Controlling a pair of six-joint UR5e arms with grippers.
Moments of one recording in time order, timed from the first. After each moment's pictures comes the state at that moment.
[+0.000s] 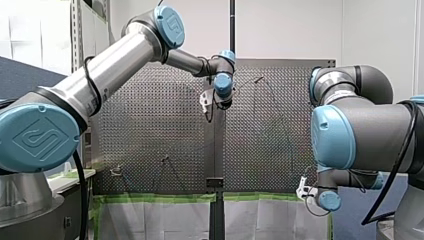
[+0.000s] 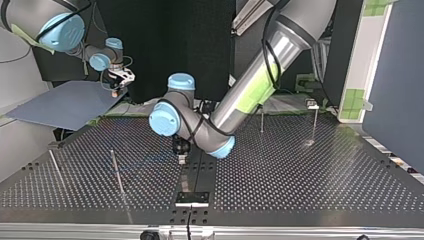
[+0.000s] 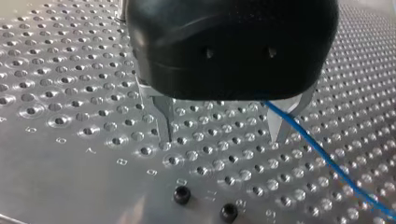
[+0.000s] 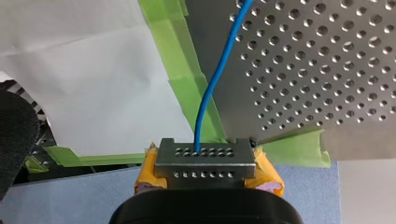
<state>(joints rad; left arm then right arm) -0.63 -2.37 -0.81 -3.32 -2.05 -1.93 1.57 -0.36 1.53 -0.87 1.44 1.78</state>
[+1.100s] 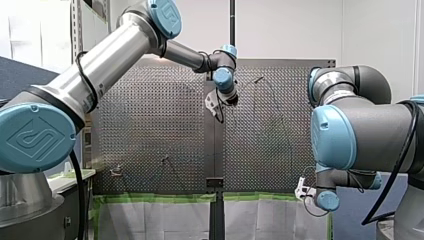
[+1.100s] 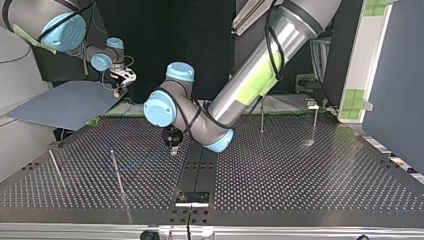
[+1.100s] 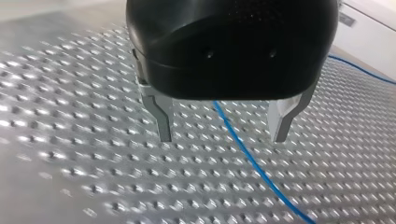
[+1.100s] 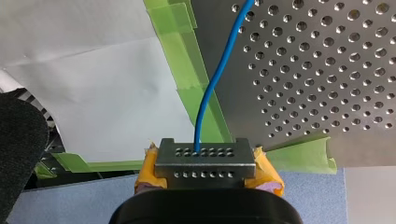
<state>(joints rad) -0.66 -2.30 -0.90 -3.32 -1.95 -2.25 1.58 -0.36 1.53 -0.86 1.43 1.80</state>
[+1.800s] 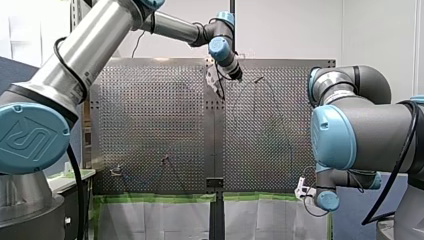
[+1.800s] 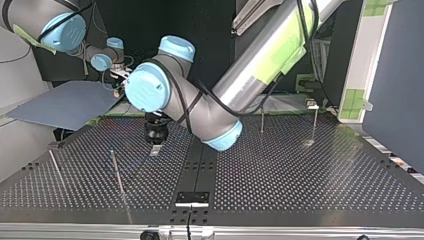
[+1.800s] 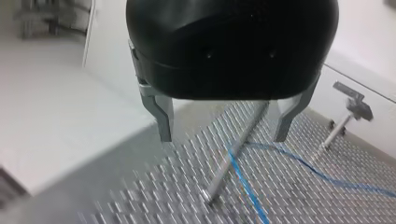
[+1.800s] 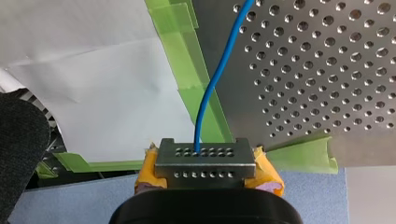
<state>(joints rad) -0.71 -2.12 -0.92 -3.40 -1.88 -2.20 1.58 -0.36 1.53 -0.86 1.43 1.80</state>
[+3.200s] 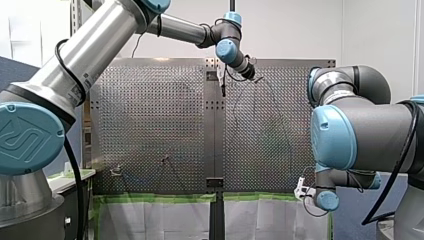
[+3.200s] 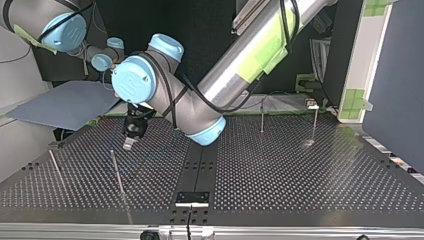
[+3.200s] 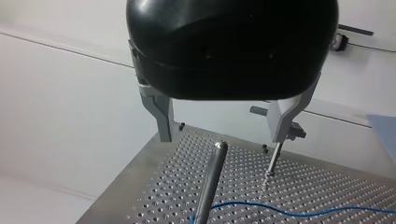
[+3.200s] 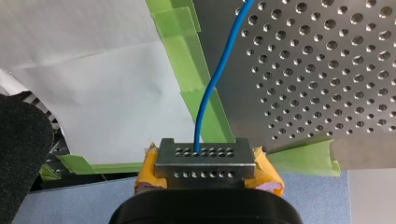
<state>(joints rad) -0.76 -2.17 -0.88 -3.33 -1.78 -1.80 1.58 -0.36 1.53 -0.85 1.43 1.80</state>
